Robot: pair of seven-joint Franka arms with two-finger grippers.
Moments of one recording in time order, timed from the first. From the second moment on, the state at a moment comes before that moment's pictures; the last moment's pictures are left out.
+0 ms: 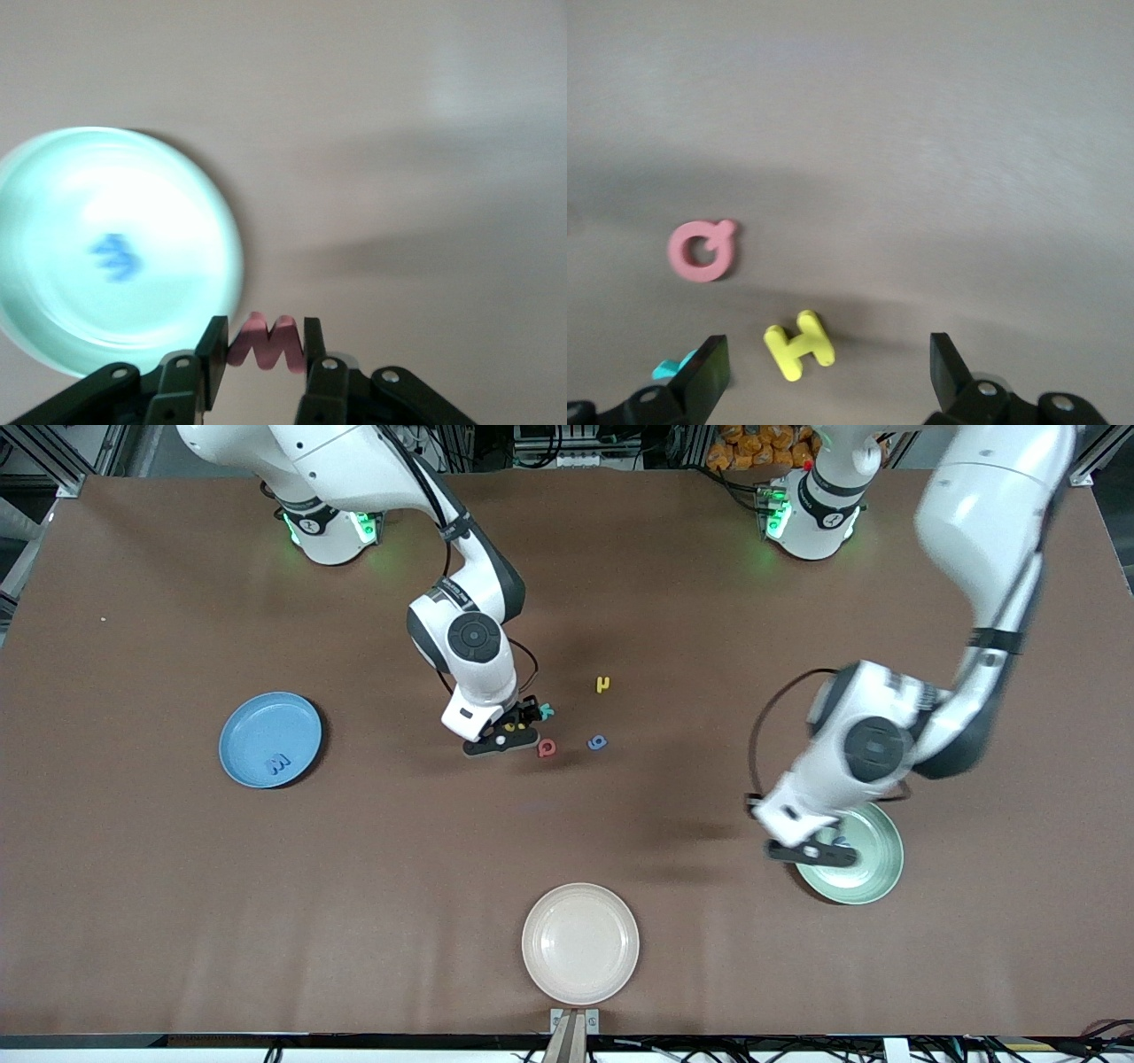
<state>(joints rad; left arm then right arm) 0.13 0.62 -0.43 -1.58 0.32 2.13 -0.25 0.75 0.54 -0.05 -1.90 0.01 2.46 0.41</state>
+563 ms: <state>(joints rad) 0.17 0.69 -0.32 -1.60 0.36 2.17 -0.14 0.73 0.57 -0.04 -1.97 0.00 2.63 0.03</state>
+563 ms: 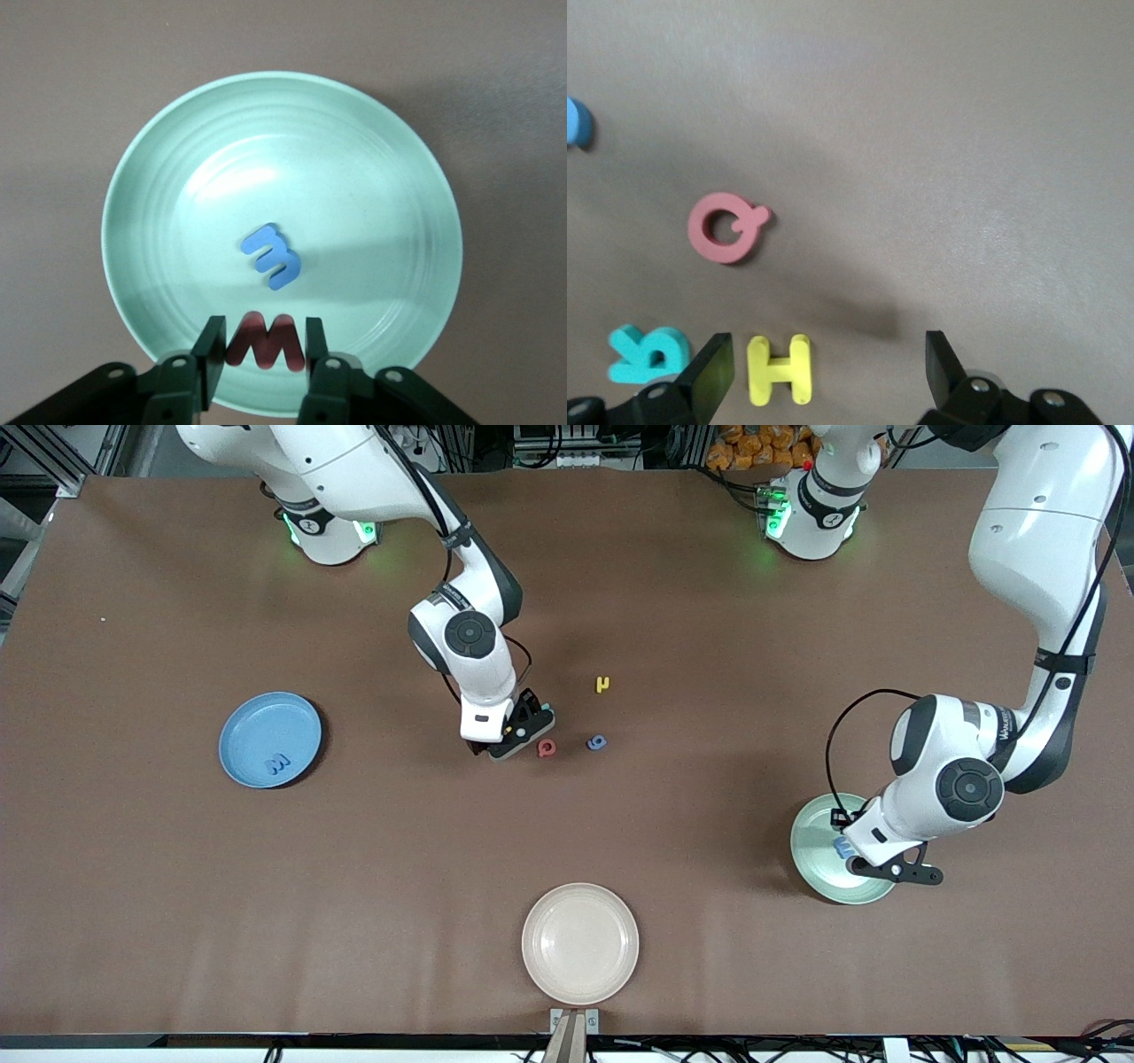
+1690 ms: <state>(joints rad) 0.01 0.67 -0.55 -1.63 0.39 2.17 -0.63 0.74 0.59 -0.03 -1.99 0.00 2.66 -0.01</state>
